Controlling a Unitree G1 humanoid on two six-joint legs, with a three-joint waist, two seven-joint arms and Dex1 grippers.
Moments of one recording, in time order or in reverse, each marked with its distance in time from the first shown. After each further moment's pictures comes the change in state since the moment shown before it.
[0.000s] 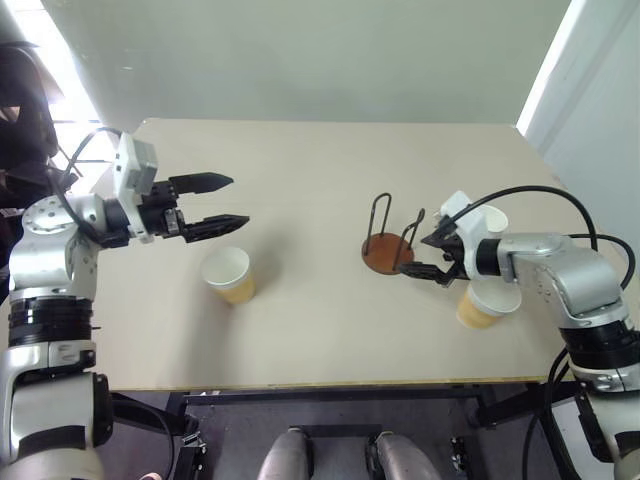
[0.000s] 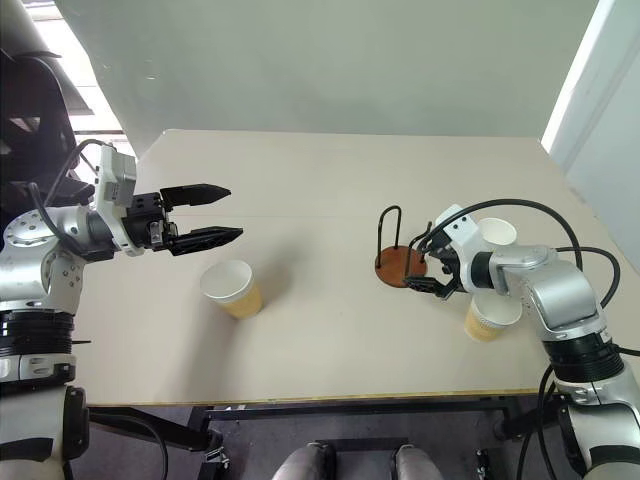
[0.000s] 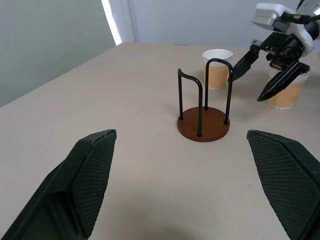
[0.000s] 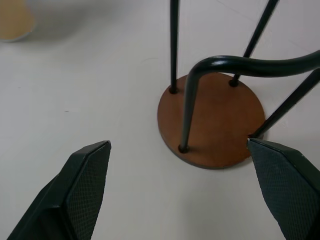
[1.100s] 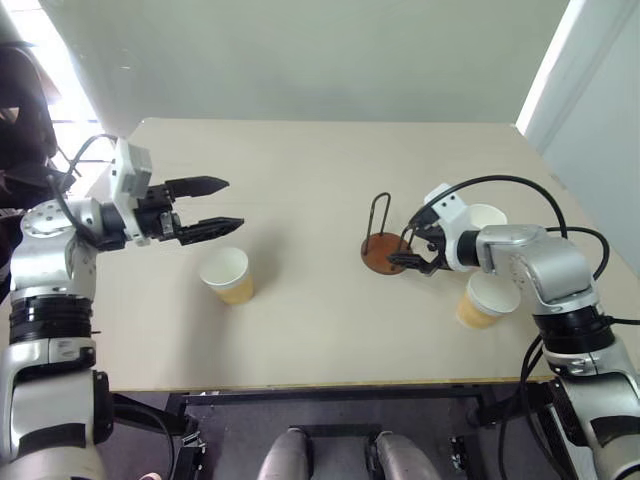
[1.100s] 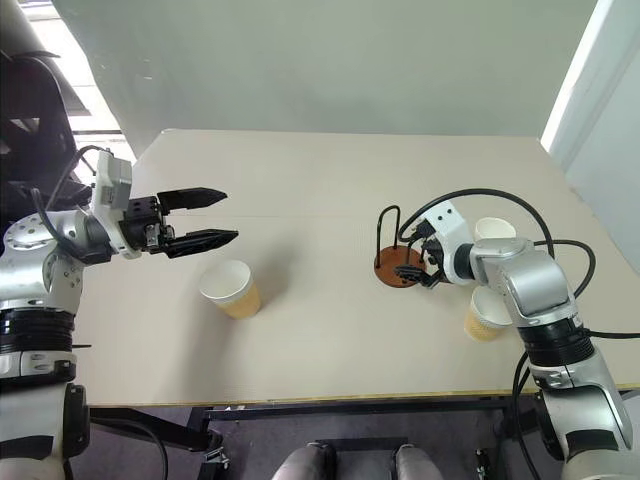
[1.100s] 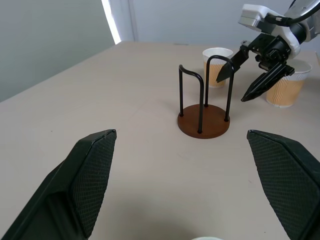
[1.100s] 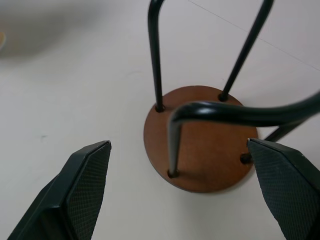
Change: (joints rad) left arm -0.013 0.000 0.000 0.086 0.008 -0.052 -0.040; right arm -0.076 0.111 0.023 0.068 -0.046 0.039 -0.060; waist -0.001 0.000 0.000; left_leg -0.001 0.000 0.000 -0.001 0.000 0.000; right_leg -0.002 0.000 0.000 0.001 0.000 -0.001
